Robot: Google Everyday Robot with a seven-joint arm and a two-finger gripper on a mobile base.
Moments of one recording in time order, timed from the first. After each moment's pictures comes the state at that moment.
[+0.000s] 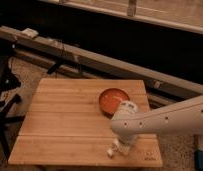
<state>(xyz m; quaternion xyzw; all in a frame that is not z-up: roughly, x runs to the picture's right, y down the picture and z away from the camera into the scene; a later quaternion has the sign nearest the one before) 0.139 0.288 0.713 -0.31 0.21 0.27 0.89</state>
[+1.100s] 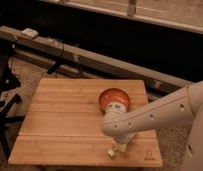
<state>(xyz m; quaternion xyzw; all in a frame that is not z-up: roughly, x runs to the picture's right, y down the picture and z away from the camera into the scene) 0.132 0.274 0.727 -0.26 0.25 0.27 0.89</state>
